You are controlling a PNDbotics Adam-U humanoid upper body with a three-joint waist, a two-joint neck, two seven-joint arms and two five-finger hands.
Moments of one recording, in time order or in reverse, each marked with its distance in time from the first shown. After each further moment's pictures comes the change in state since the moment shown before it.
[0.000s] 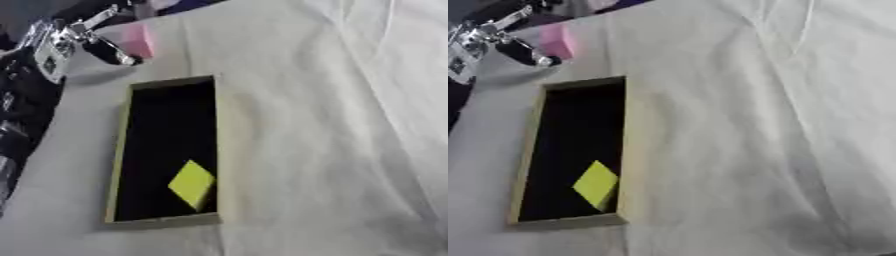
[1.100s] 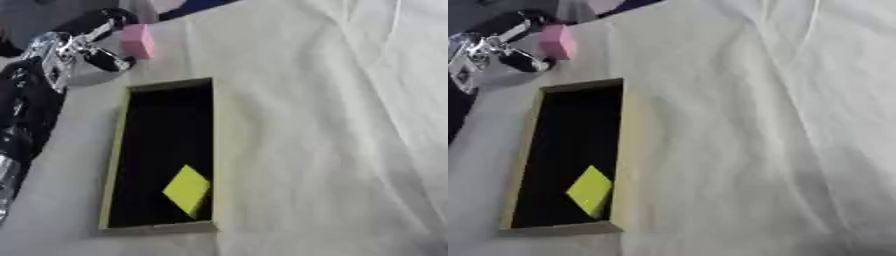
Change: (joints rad) left arm -0.019 0.054 0.045 0.078 -0.049 0.104 0.006; right arm -0.017 0.033 0.025 0.000 0.046 0.007 0.004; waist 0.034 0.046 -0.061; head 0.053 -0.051
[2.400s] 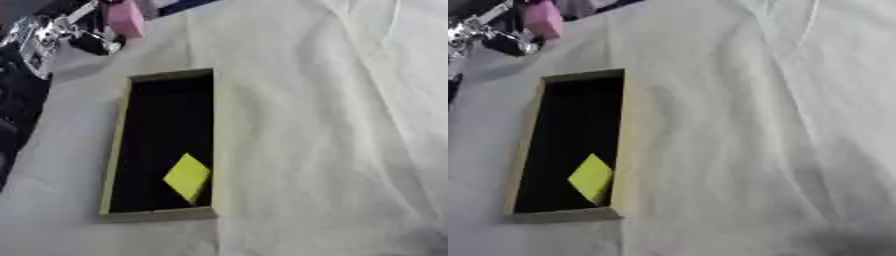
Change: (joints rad) left arm -0.001 0.013 -0.022 -0.079 0.107 -0.057 0.046; right arm 0.051 0.037 0.002 0.000 0.029 0.050 -0.024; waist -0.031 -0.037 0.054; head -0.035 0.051
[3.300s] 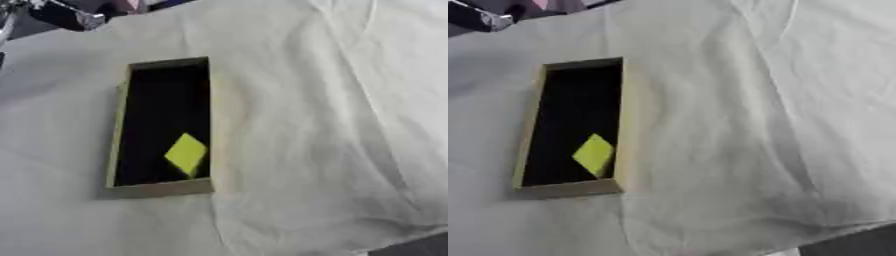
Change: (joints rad) left arm 0.214 0.065 -0.262 -0.591 0.441 -0.049 -0.154; right arm 0.050 0.000 -0.025 0.000 -0.061 0.008 0.016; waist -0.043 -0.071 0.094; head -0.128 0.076
